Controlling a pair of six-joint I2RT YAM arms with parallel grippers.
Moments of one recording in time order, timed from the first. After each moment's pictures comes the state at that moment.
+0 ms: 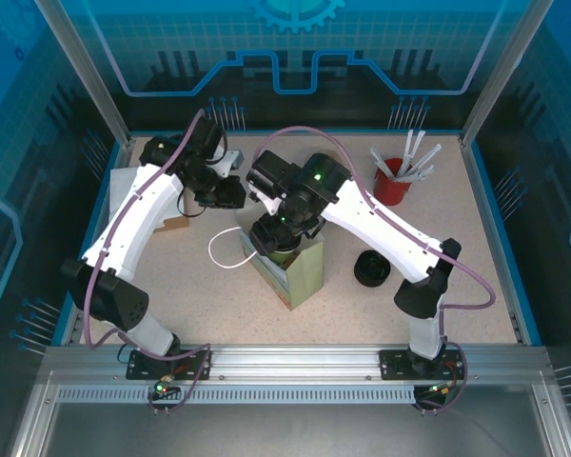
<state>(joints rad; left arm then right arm) -0.31 1.61 1.76 -1.35 0.30 -0.21 0.97 1.91 2.23 -1.56 -0.03 0.34</state>
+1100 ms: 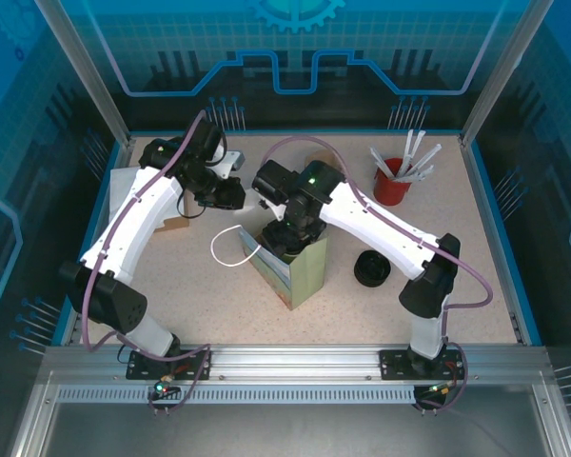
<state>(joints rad) -0.31 1.59 1.72 -1.31 0.29 -0.17 0.92 1.88 2.02 -1.49 0.02 0.31</state>
